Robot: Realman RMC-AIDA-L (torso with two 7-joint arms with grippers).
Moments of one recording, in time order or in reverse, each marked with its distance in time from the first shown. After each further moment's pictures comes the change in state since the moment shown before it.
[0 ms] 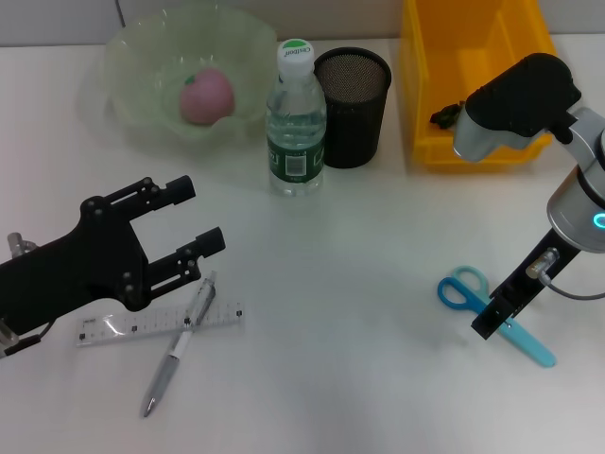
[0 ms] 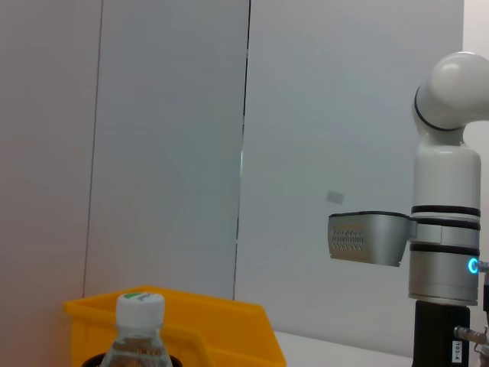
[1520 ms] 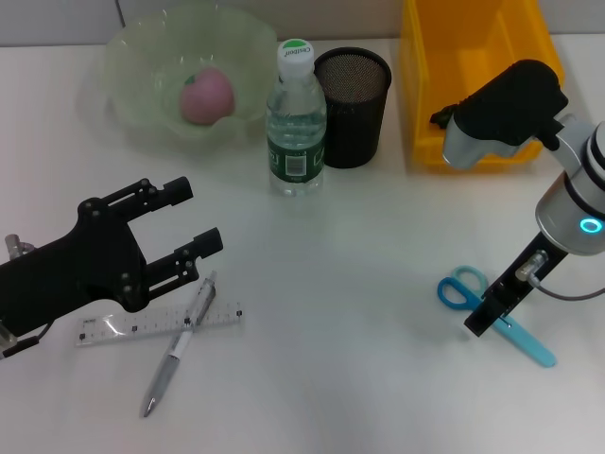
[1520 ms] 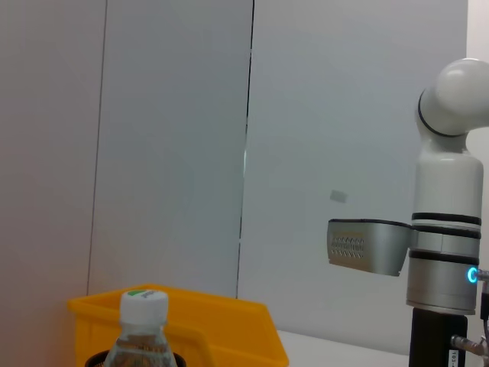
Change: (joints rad) left arm 0.006 0.000 -0.003 0.000 0.000 -0.001 0.001; right arm -0.002 0.000 -0.045 0.021 0.000 0.058 0.006
